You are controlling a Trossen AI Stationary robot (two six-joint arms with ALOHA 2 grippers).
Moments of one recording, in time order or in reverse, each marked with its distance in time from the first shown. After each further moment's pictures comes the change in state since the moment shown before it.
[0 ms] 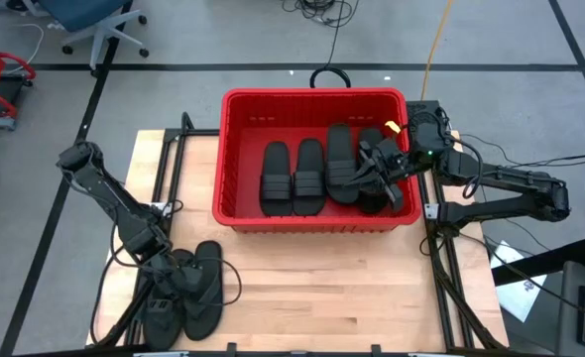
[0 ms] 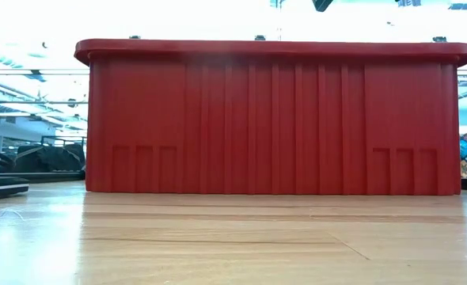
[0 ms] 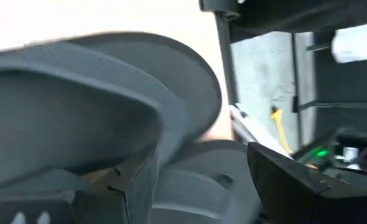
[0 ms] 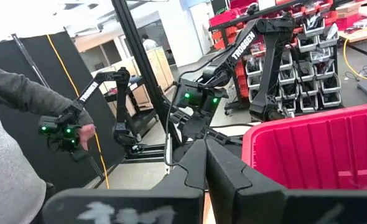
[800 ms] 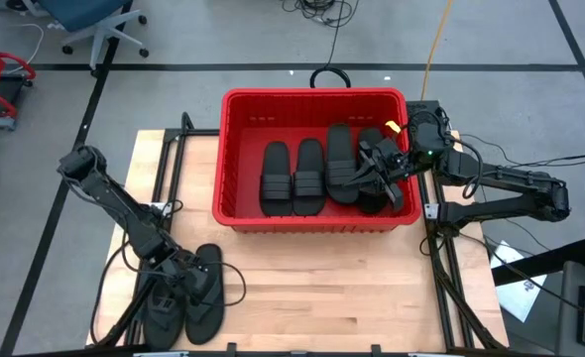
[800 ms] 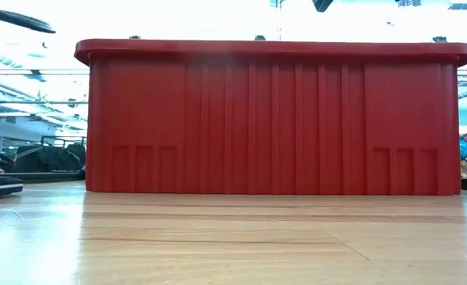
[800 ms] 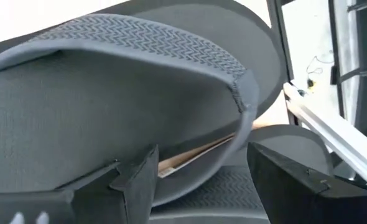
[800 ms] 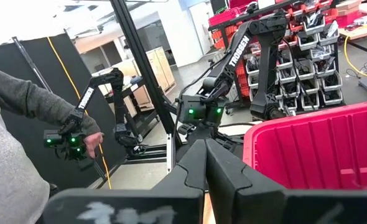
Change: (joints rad) left arm 0.023 0.101 -0.053 0.016 -0.002 0.179; right arm 0.000 0.000 0.000 0.000 0.001 0.015
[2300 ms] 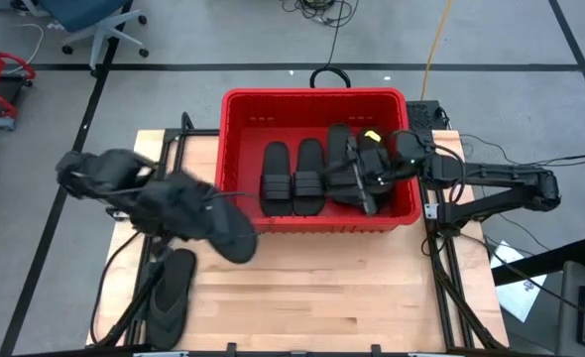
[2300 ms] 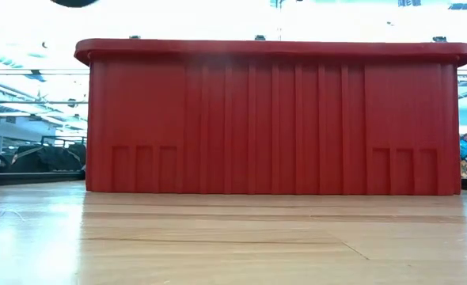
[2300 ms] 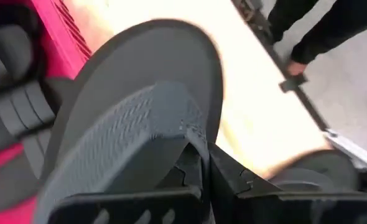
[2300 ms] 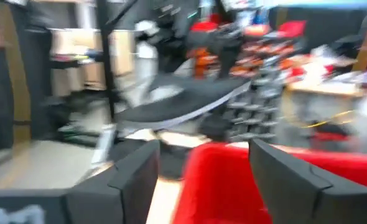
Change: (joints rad) left arm 0.452 0.228 1.349 -1.103 -0.221 0.765; right arm 0.127 0.139 0.069 0.053 0.277 -0.392
